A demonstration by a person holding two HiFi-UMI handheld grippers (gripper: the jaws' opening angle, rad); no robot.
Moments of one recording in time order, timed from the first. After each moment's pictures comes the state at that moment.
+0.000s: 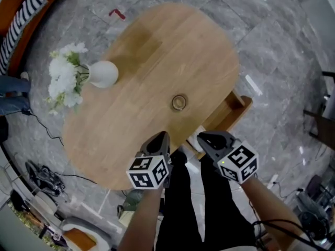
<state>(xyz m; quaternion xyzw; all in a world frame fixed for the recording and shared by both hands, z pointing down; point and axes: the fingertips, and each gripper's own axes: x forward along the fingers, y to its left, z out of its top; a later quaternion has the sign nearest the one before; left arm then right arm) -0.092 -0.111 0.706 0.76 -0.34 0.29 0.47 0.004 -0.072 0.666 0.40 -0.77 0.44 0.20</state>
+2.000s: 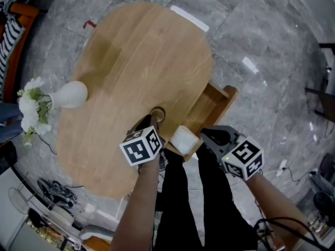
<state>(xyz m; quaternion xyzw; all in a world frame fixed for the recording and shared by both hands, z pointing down) -0.021 -0.148 0.778 0.71 -0.38 0.41 0.44 0.103 -0.034 0.695 0.45 -0.74 0.47 0.17</state>
